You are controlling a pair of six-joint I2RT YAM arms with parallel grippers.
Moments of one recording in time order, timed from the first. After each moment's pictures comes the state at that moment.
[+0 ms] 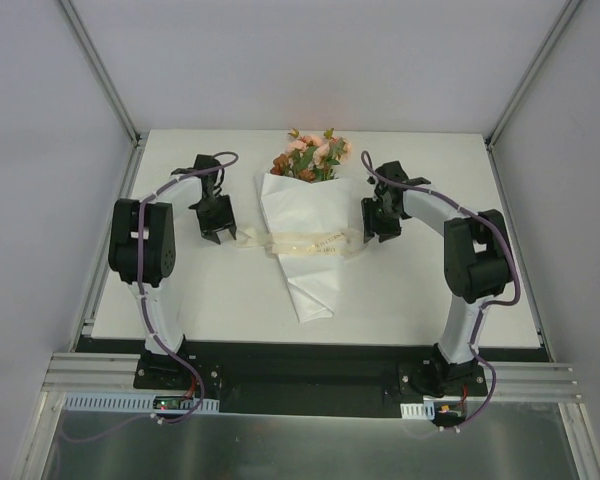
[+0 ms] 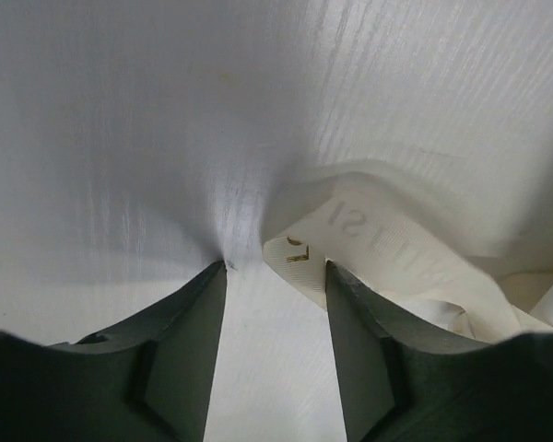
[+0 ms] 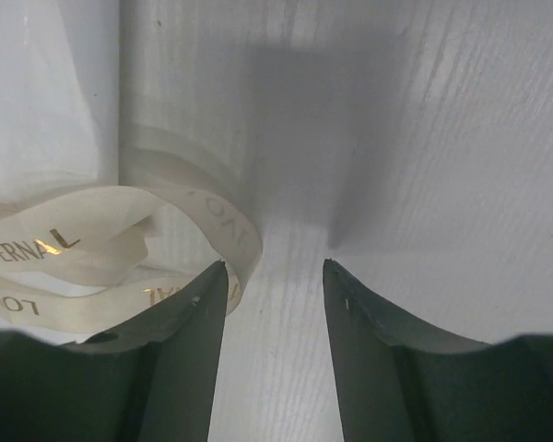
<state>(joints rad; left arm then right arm) -0.12 1.97 1.38 -0.77 0.17 -0.41 0.31 1.90 1.33 -0.66 -0.12 0.19</state>
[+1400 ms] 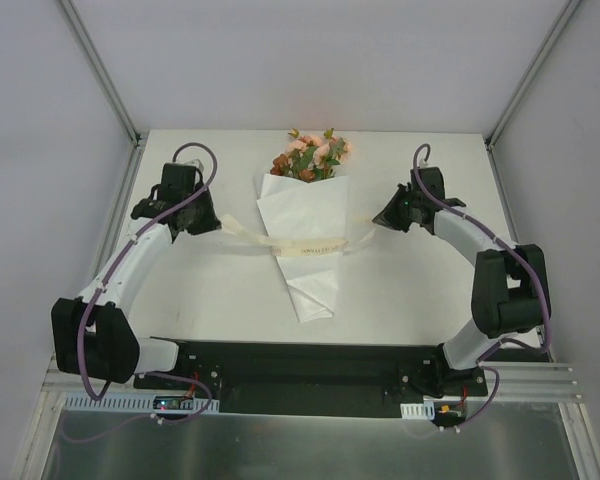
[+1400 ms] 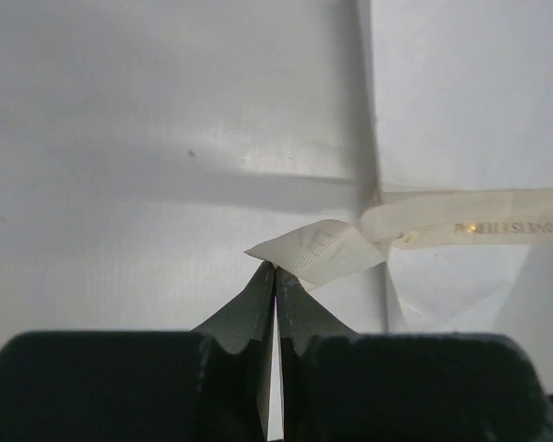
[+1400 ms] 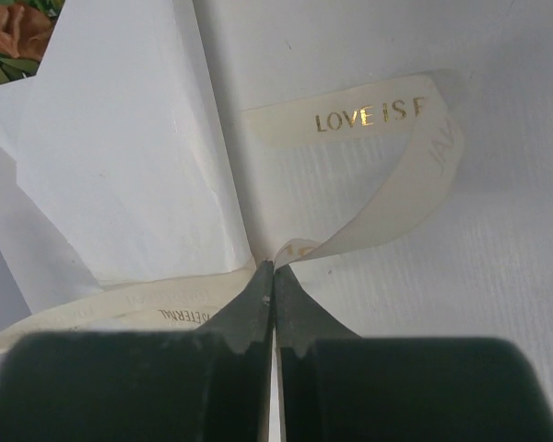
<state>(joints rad) -0.16 1.29 1.05 -0.65 0.04 -0.41 0.20 1.61 1.05 -0.29 -0.23 0.73</state>
